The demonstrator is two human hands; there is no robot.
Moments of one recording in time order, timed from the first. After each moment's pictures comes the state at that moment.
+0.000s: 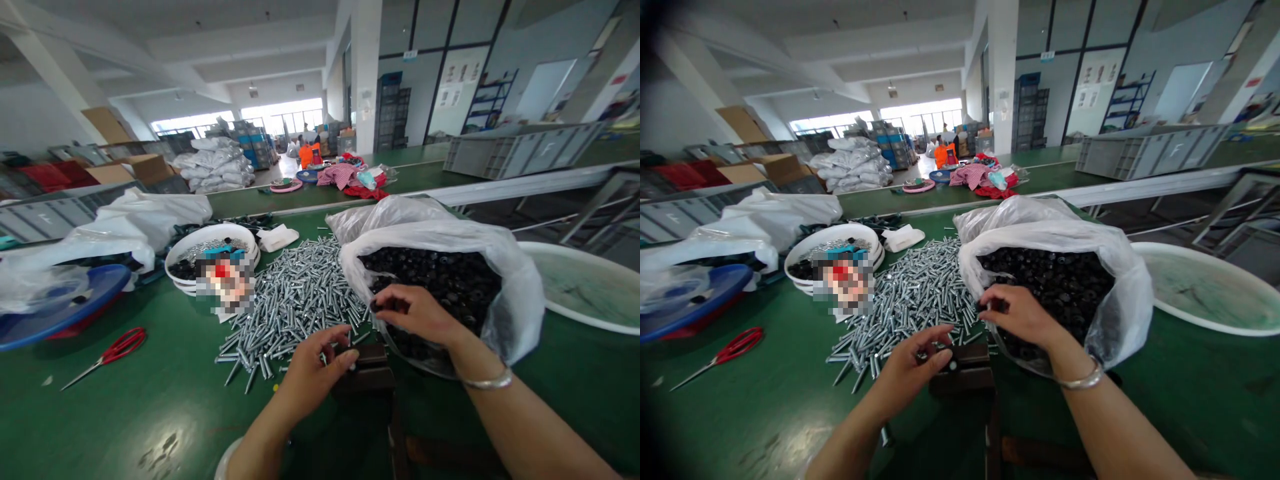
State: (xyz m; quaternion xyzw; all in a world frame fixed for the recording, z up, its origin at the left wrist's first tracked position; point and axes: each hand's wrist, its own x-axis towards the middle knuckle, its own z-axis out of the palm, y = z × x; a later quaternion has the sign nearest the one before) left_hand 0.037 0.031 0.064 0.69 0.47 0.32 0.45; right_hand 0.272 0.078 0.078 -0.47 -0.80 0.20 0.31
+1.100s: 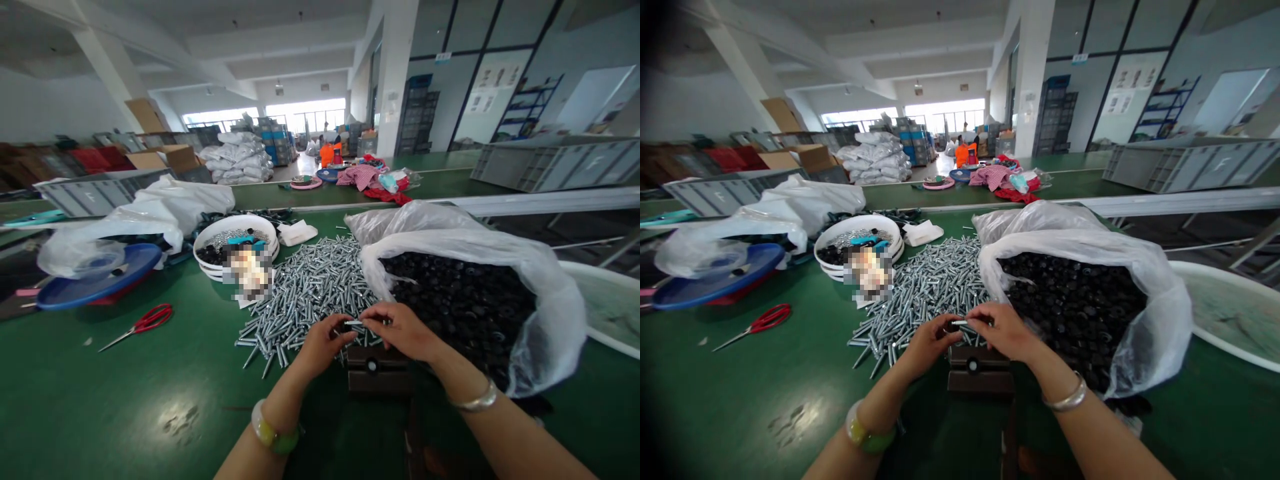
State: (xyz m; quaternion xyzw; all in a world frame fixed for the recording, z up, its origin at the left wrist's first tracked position) left_hand 0.014 0.072 0.015 0.69 0.47 0.35 0.42; right_hand 0.211 0.082 0.060 -0.46 -0.78 0.34 0.26
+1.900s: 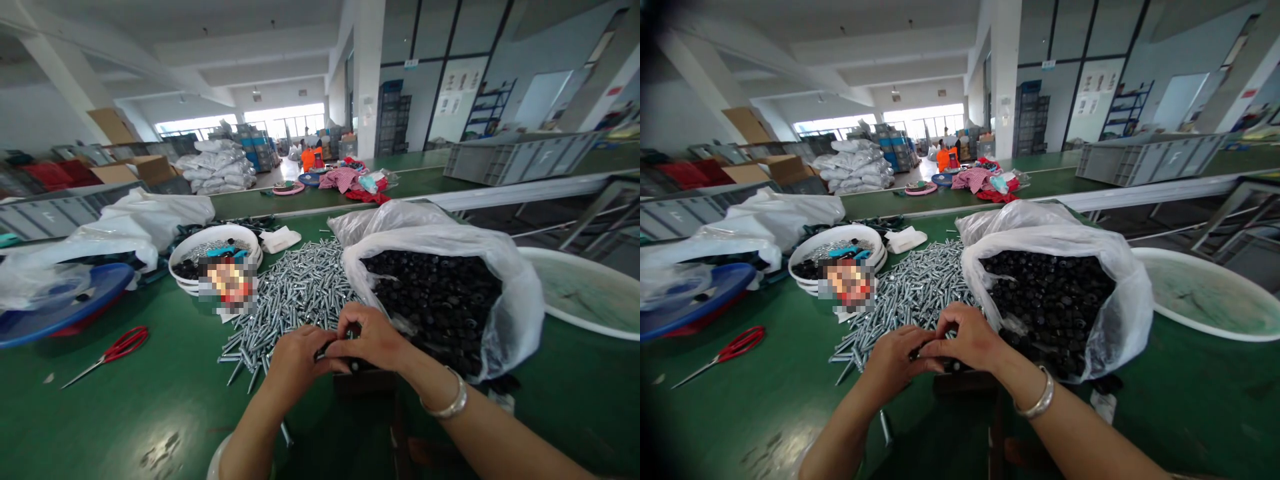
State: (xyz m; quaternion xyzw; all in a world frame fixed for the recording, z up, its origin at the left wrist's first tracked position) left_hand 0.010 0.045 0.073 0.86 0.44 0.21 0.14; right_hand 0.179 0.060 0.082 -0.40 -0.75 0.37 0.37
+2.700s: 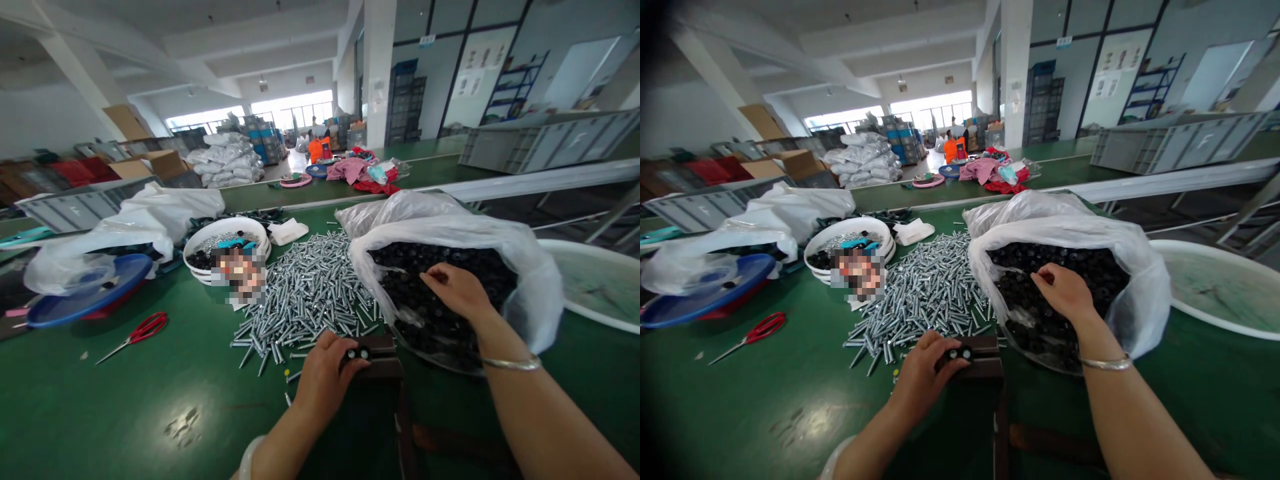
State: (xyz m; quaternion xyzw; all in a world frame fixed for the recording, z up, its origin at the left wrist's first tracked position) left_hand 0.037 0.010 0.039 0.77 0.52 0.31 0.22; right_hand 0.324 0.105 0.061 -0.71 -0.65 0.08 0.28
